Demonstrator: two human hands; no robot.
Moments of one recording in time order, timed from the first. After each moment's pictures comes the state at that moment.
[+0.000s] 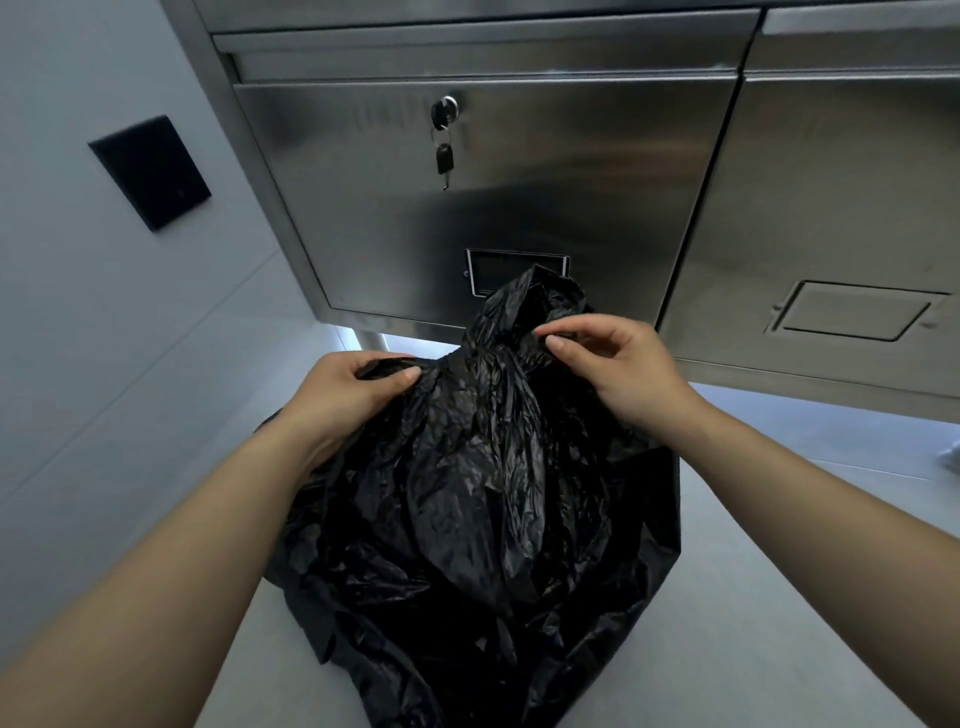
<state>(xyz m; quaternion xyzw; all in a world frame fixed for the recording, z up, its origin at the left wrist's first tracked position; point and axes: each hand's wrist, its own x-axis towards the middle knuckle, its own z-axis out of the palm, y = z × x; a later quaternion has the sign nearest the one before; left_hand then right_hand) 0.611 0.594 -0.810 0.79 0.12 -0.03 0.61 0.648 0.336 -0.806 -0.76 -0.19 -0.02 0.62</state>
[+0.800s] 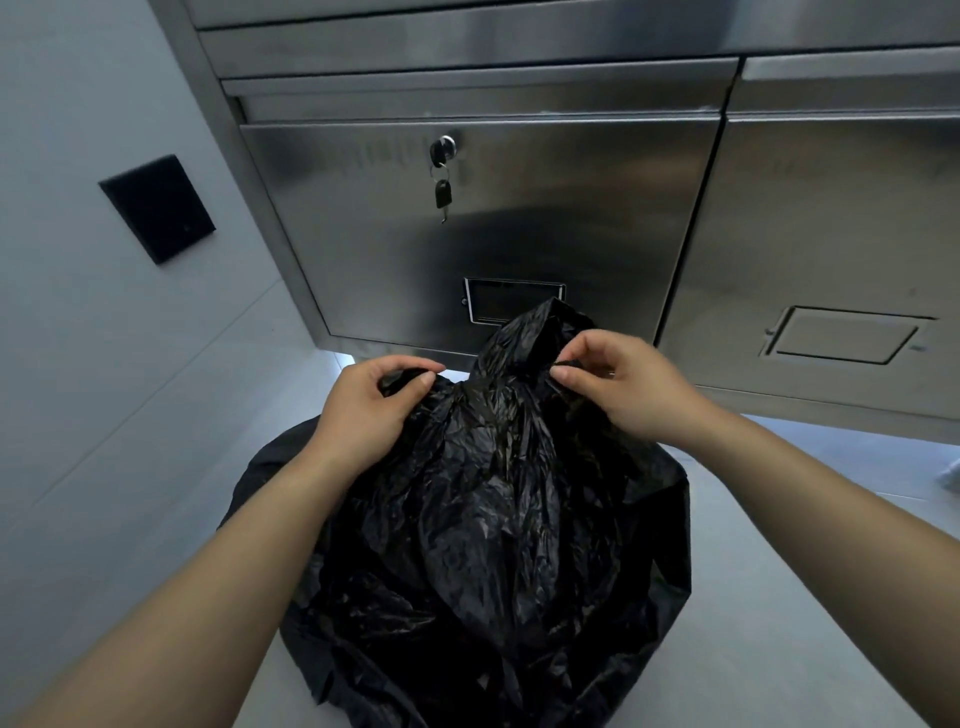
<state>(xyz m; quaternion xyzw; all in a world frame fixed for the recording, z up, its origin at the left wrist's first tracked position) 0.615 0.572 -0.799 0.85 0.01 0.11 0.51 0.658 0.325 -0.796 -0.86 -0.20 -0.01 0.47</state>
